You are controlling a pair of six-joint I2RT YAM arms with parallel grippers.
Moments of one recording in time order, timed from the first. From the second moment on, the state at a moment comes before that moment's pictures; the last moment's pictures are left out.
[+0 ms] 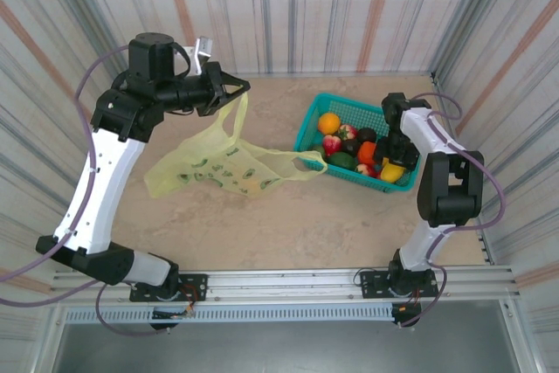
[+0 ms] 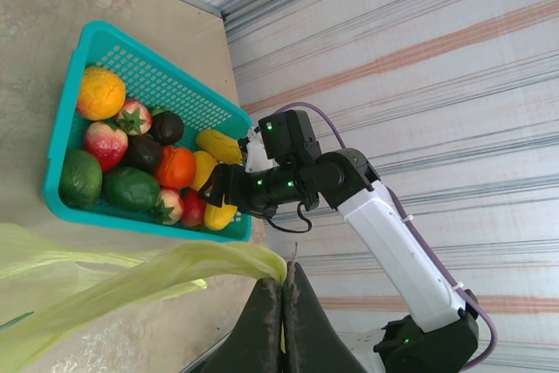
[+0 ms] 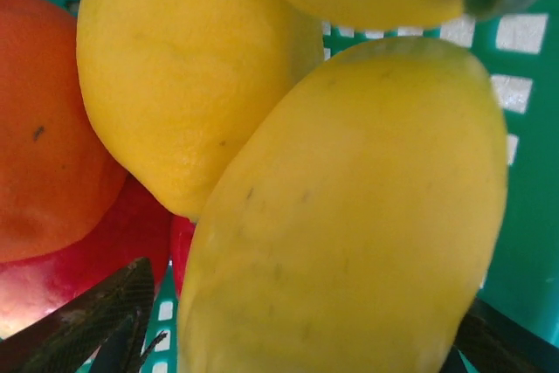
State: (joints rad) left arm -0.39 1.41 1.88 -0.90 0.61 -0.85; right arm 0.04 1.77 1.36 -1.16 0.18 0.47
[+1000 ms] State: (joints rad) left arm -0.33 1.48 1.94 -0.90 0.69 -0.85; right arm 0.30 1.52 1.66 -0.98 -0.05 0.49
